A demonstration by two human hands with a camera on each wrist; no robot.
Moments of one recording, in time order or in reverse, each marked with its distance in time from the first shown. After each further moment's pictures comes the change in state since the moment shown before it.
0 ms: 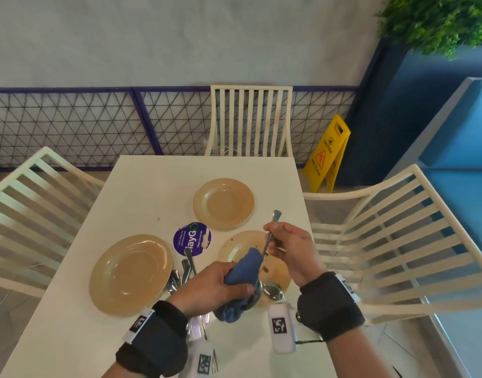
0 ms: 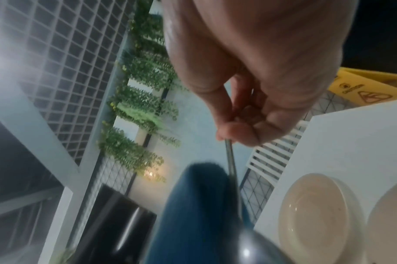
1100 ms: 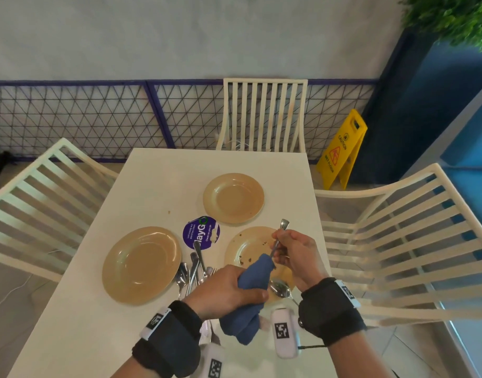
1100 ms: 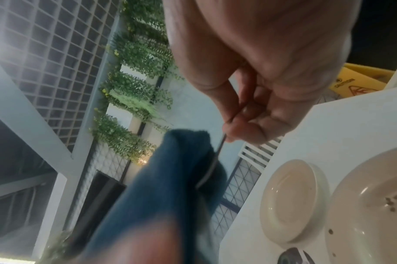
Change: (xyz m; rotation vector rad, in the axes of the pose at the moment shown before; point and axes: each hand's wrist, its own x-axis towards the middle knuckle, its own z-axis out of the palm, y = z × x) left_hand 0.001 -0.011 0.011 0.031 0.042 -0.082; right_hand 0.009 0.028 0.010 -0.077 0.070 0.079
